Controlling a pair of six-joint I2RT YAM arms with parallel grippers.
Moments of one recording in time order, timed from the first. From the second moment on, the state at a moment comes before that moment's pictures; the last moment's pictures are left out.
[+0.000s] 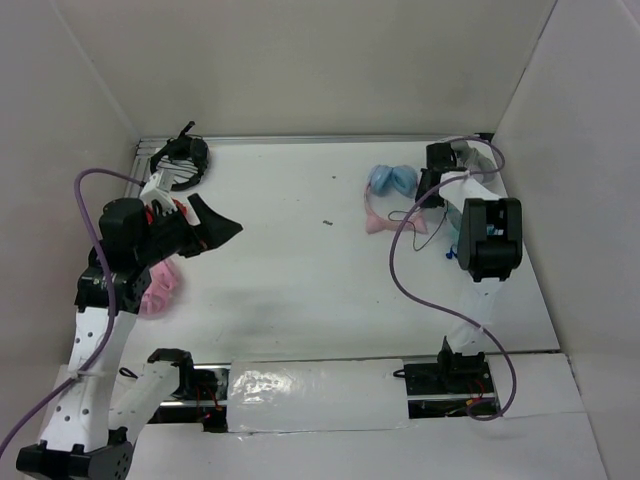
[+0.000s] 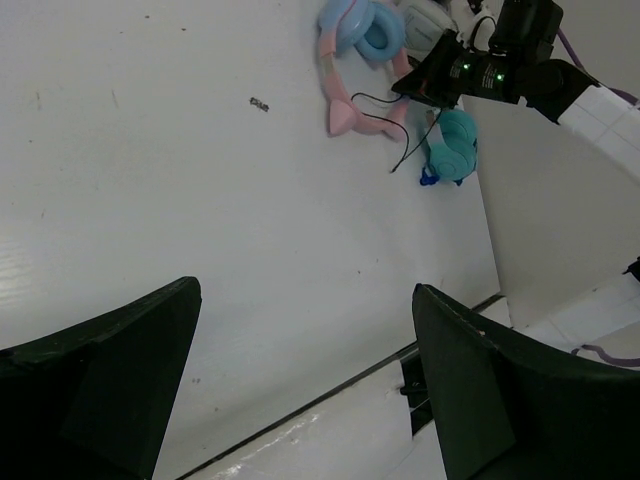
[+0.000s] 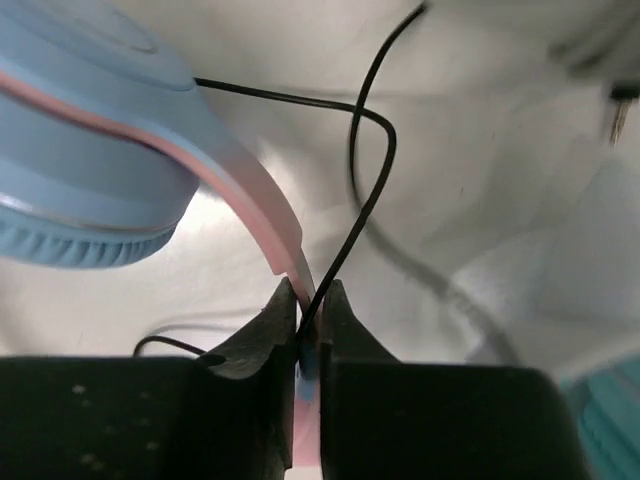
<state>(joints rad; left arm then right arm) -0.07 0.79 1.04 -0.66 0.46 -0.59 0.00 2.09 1.50 -0.40 0.16 0.29</state>
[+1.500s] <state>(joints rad) -0.53 1.31 1.19 -0.49 0.29 -0.72 0.84 1.24 1.16 -0.73 0.74 1.13</state>
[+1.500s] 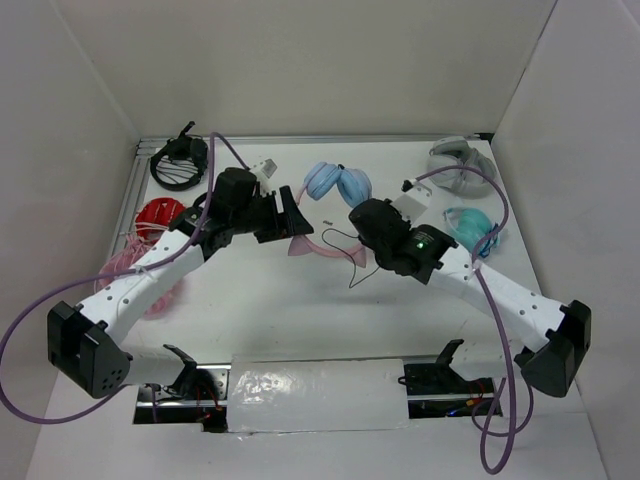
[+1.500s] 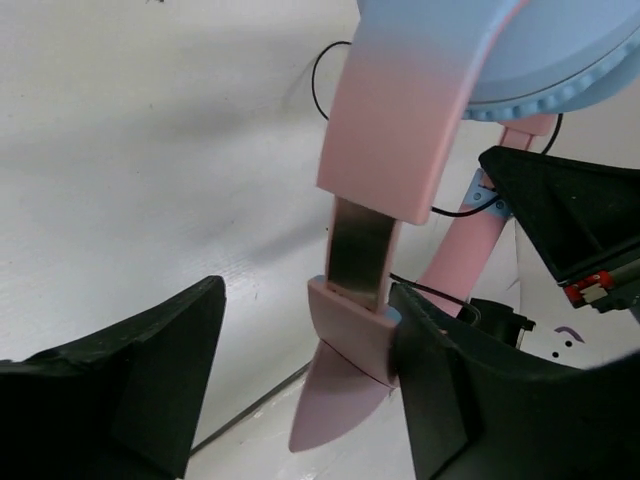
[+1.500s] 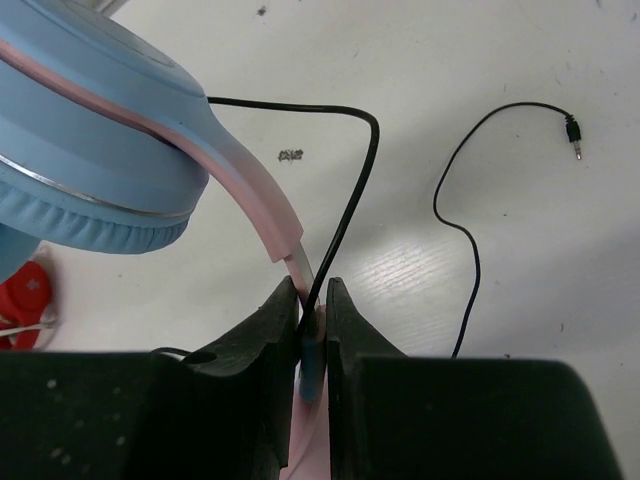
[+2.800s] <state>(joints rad) -0.50 1.33 1.35 -0.66 0.19 -0.54 1.04 0.88 0.95 -0.46 0.71 0.83</state>
